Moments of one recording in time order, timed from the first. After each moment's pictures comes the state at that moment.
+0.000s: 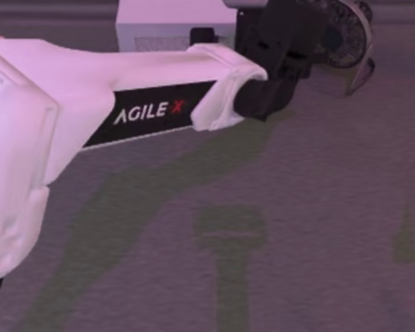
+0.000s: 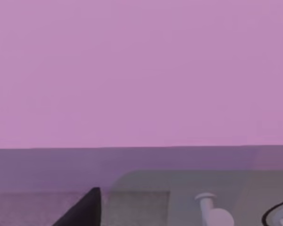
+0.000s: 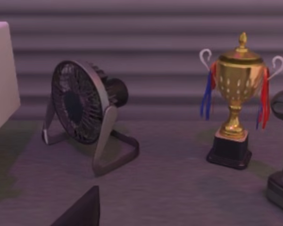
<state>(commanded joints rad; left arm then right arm) -0.73 2.21 1.68 -0.03 -0.65 -0.36 0.00 0.00 0.00 0.00 0.00 0.00</state>
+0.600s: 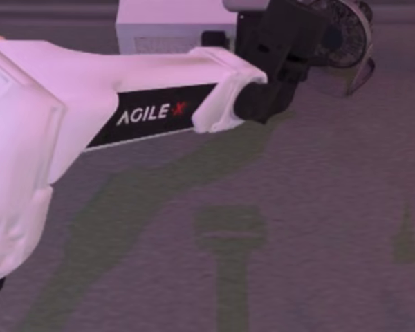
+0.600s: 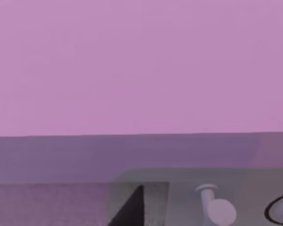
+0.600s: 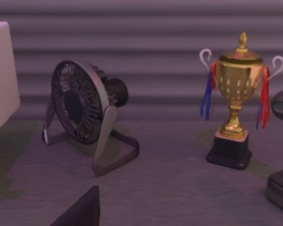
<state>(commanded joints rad) -0.73 2.21 1.68 -0.03 -0.65 -0.36 0.00 0.00 0.00 0.00 0.00 0.00</state>
